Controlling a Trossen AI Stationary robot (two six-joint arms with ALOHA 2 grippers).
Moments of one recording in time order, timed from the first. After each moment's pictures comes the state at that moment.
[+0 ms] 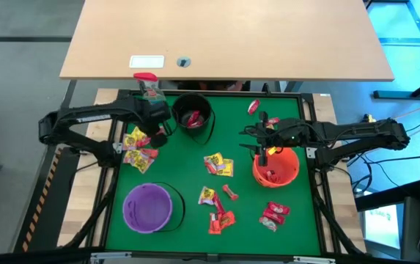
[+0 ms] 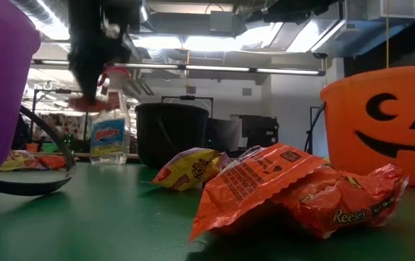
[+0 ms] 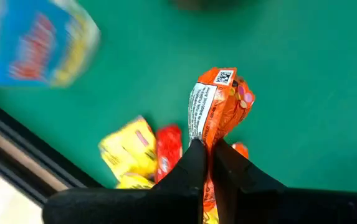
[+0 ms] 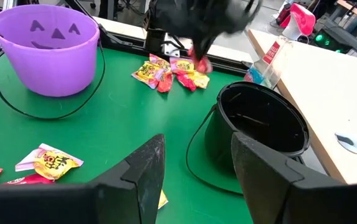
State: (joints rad) left arm 0.34 1.27 1.10 -1.21 -0.19 -0.30; right arm 0.06 1.08 0.93 -0.23 0.15 -0.21
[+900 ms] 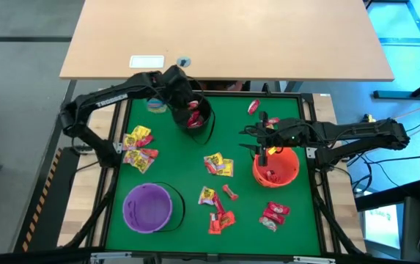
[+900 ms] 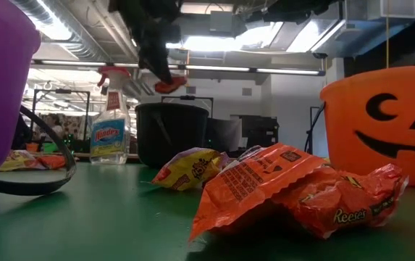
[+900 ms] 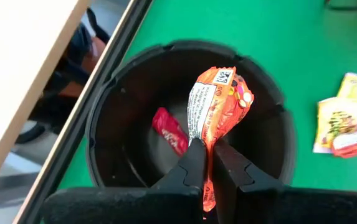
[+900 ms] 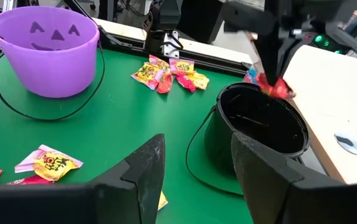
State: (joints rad) left arm 0.54 1.54 1.42 -0.87 0.02 0.12; right arm 0.06 1.08 0.93 -0.23 0.15 -0.21
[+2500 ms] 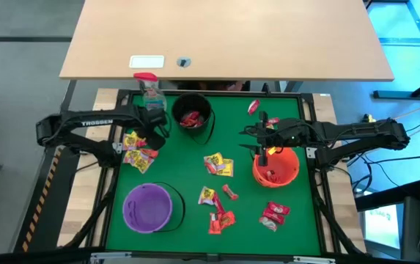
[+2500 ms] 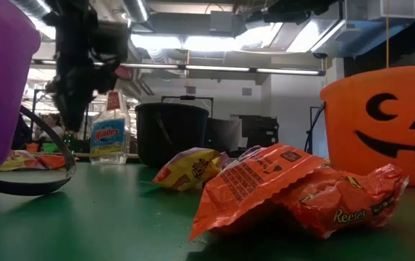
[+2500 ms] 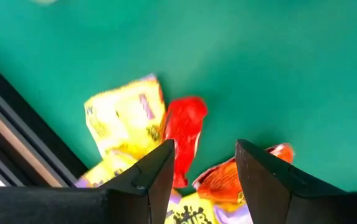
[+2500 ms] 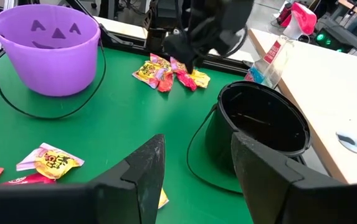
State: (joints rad) left arm 0.41 1.25 0.79 -1.04 -0.19 -0.47; right arm 0.06 1.08 0.93 -0.24 0.15 -0.21
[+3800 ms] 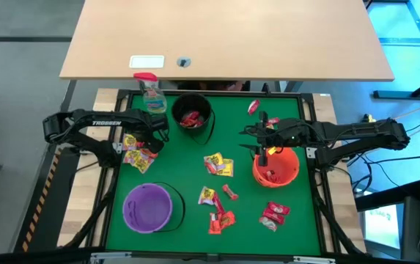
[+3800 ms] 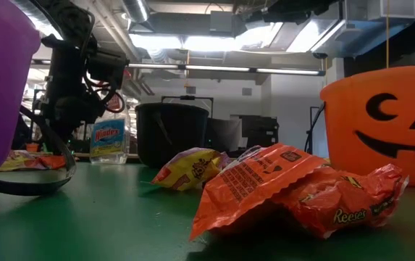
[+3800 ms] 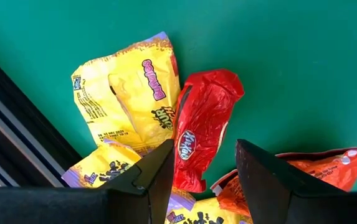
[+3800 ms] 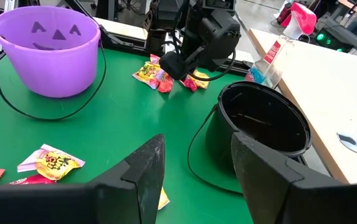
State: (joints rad) left arm 0.44 1.34 0.69 -0.97 -0.20 -0.49; right arm 0.06 1.08 0.93 -0.23 0.15 -0.21
